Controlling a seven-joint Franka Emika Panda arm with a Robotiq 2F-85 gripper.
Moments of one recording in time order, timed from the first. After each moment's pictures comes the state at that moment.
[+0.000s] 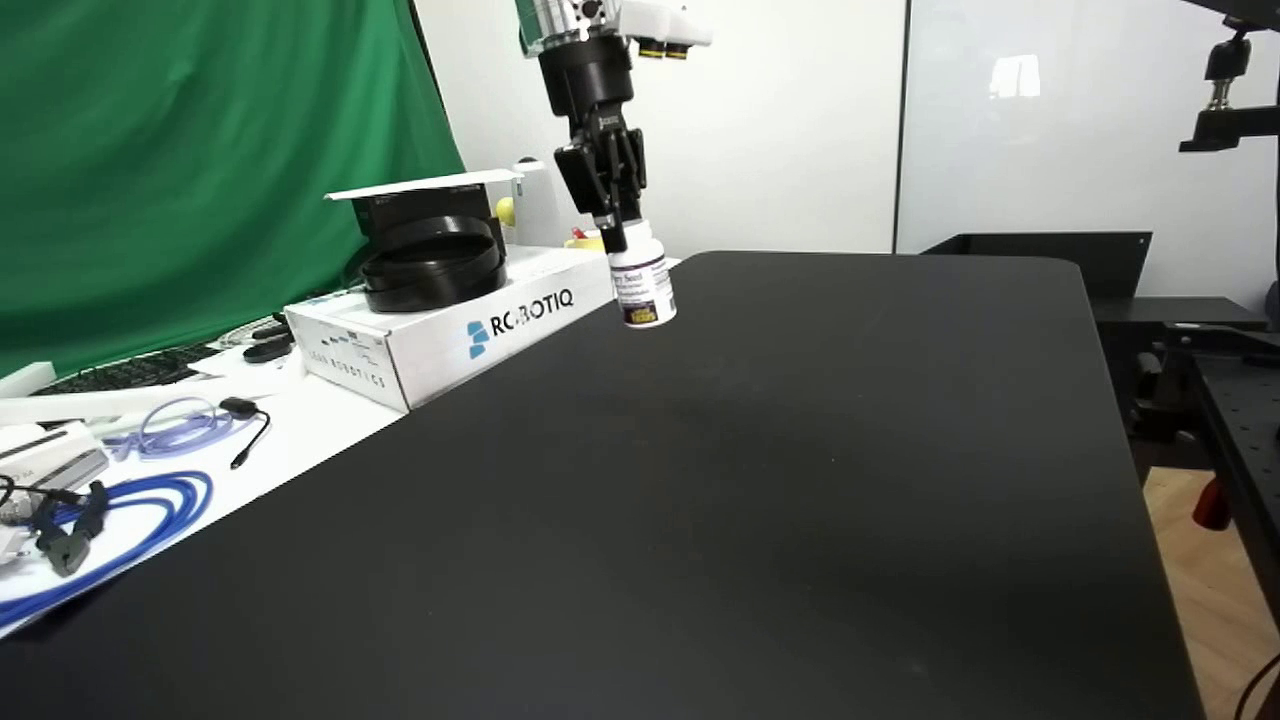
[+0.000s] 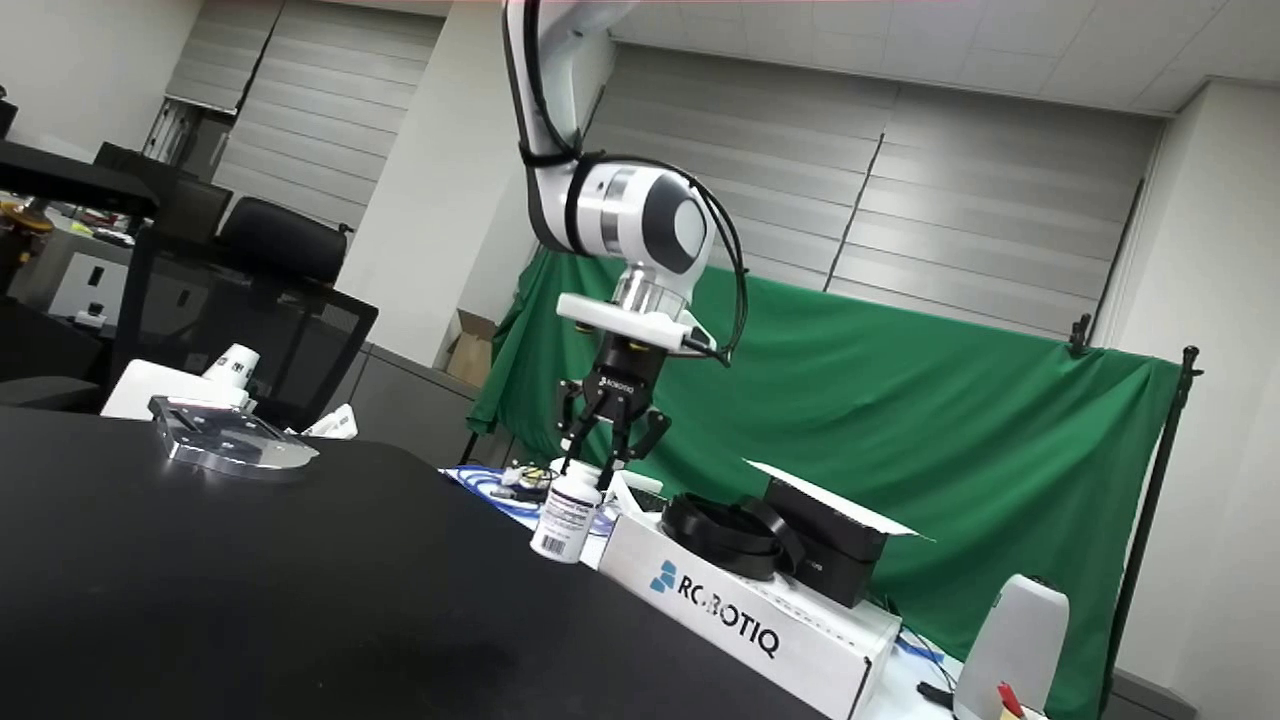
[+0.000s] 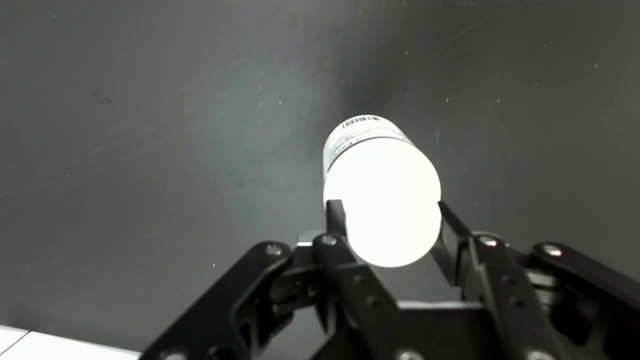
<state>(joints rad) 0.01 0.44 0.02 -1.74 -0.06 2.13 -0.15</state>
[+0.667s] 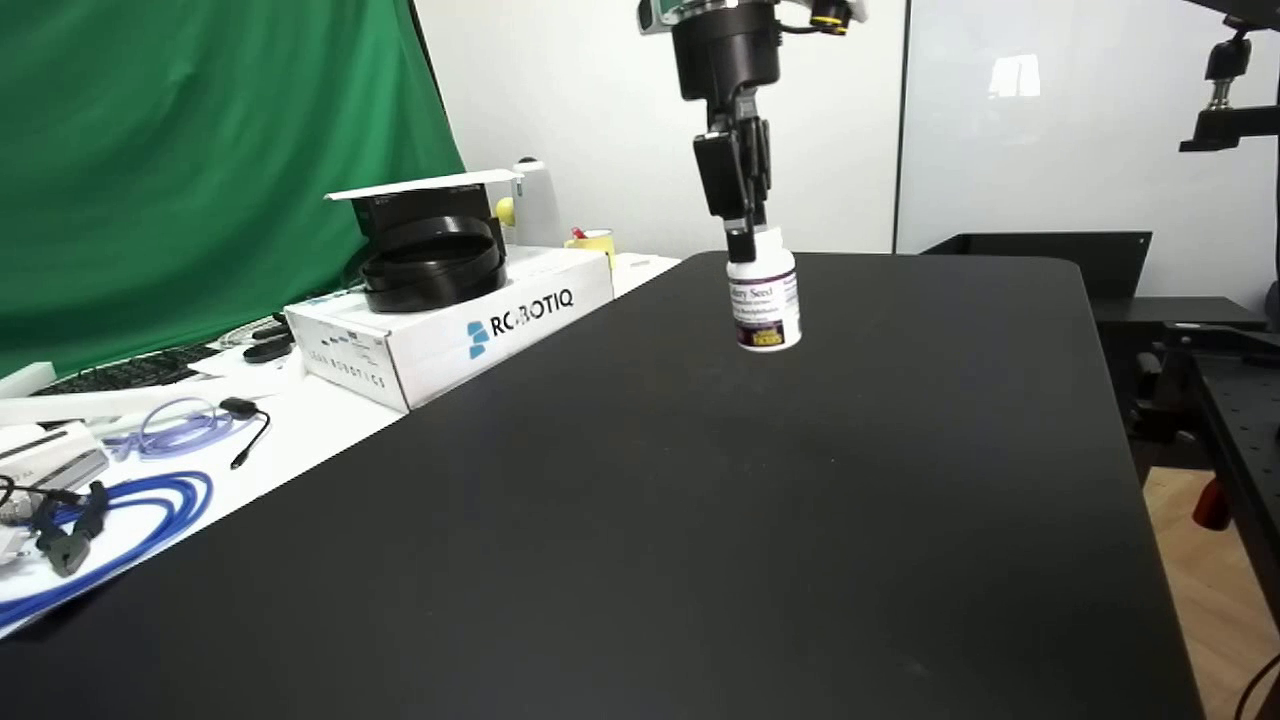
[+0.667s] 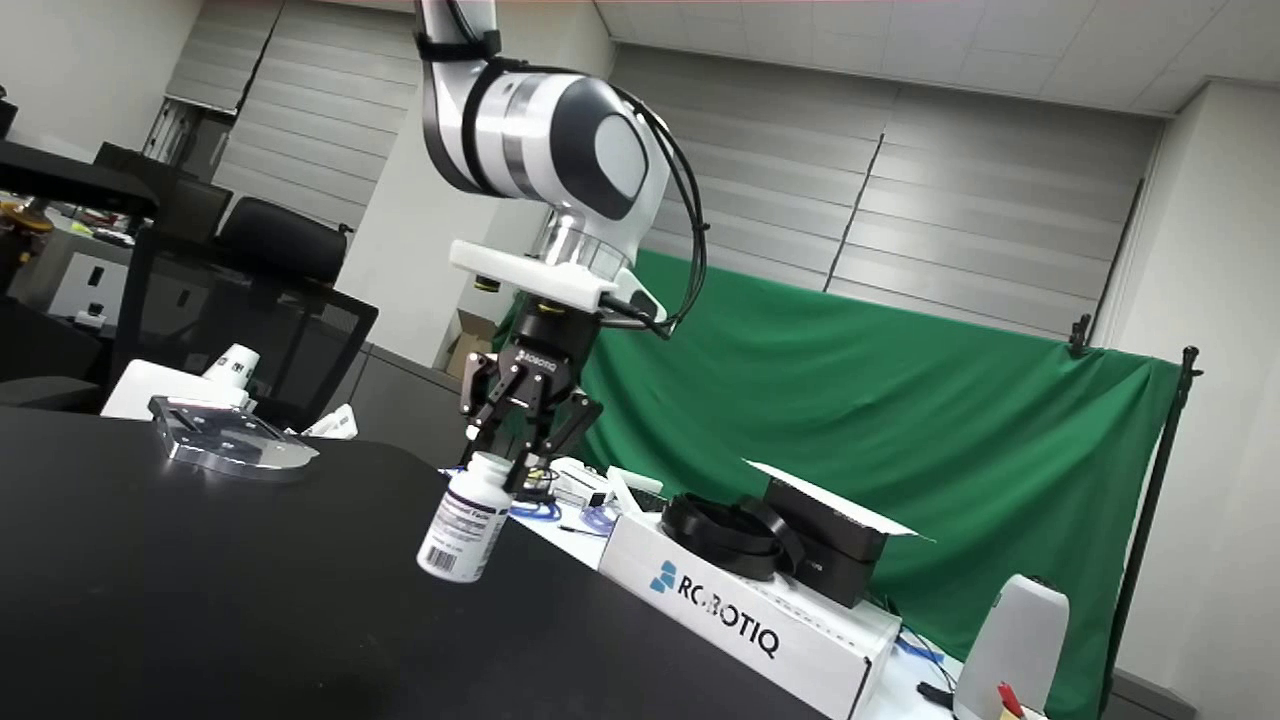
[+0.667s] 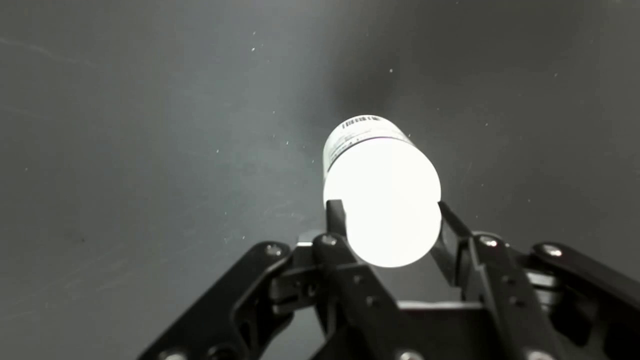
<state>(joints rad) 0.00 0.08 0.02 -2.28 -0.02 2.32 -0.15</state>
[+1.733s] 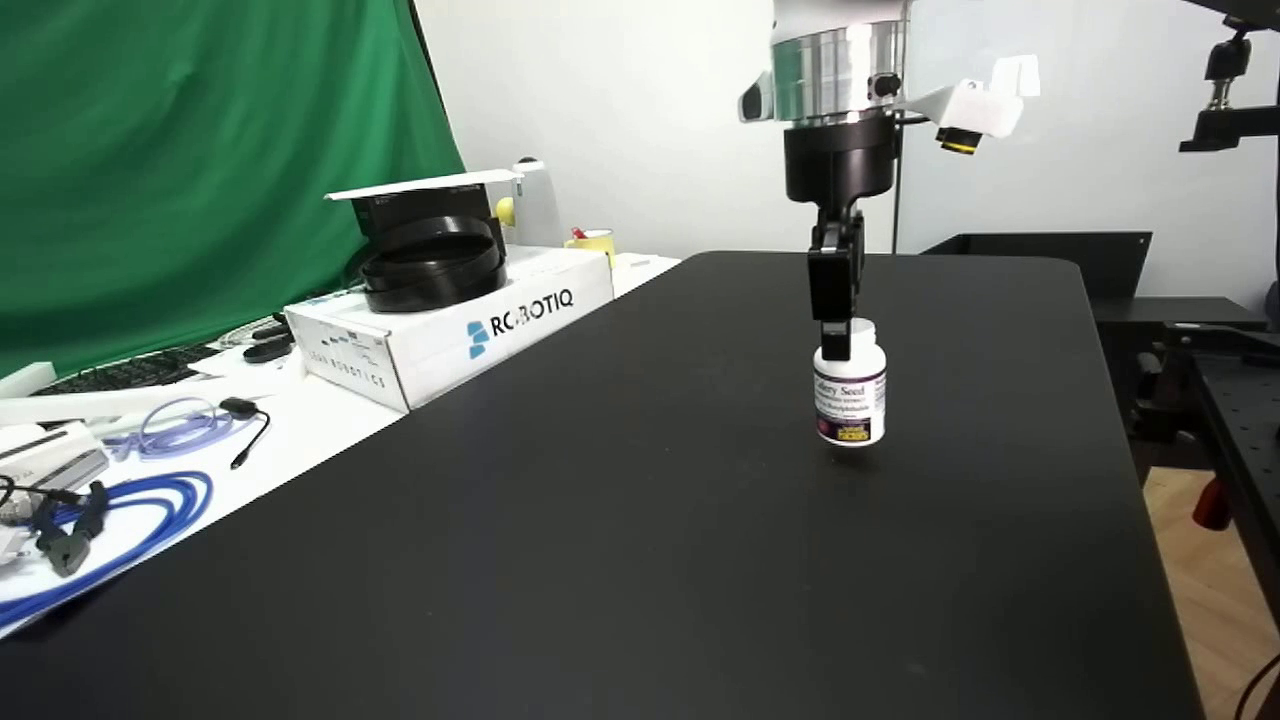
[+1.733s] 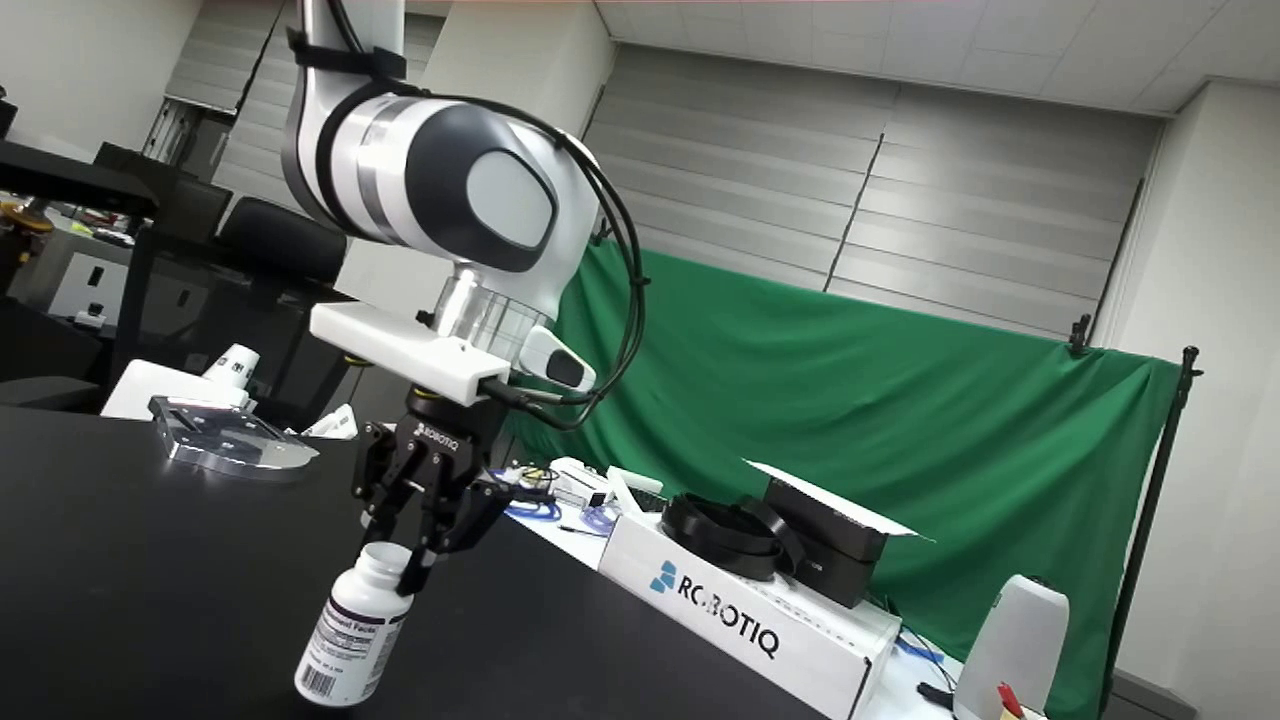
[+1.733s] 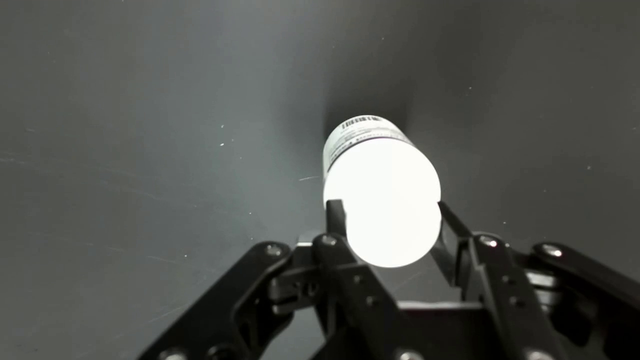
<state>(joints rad) 0.00 0.05 0.01 -2.59 0.00 2.64 -0.16</state>
